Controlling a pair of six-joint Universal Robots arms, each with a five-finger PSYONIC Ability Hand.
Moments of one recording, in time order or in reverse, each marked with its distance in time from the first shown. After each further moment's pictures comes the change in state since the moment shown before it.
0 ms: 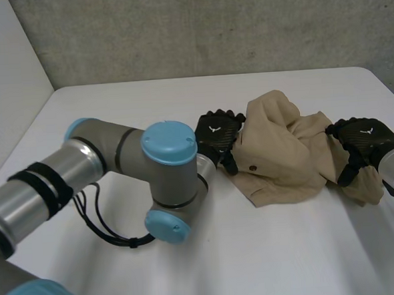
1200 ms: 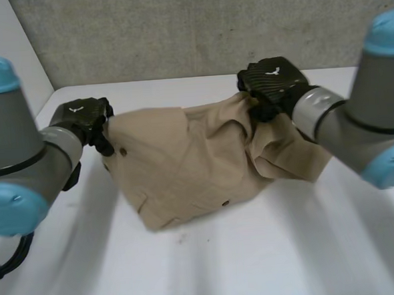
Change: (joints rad) left arm 0.393 0.575 -0.507 -0.219 -0.065 0.053; right arm 0.422 0.104 -0.536 0.167 0.018 0.100; left_hand 0.365 0.375 0.466 0.485 0.484; right_hand 0.666 0.808 0.844 0.835 0.791
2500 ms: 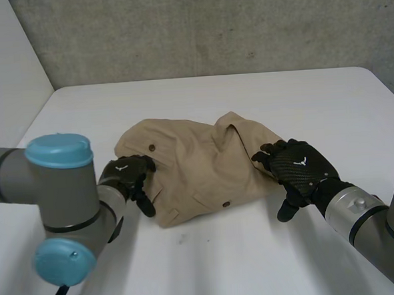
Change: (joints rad) left arm -0.121 -0.143 -0.205 0.170 0.015 -0.102; right arm -0.105 -0.307 0.788 -0.279 -0.051 -0.035; left_hand -0.273 -0.333 -0.356 -0.366 -0.380; right_hand -0.662 -0.819 -0.846 -0.836 -0.792
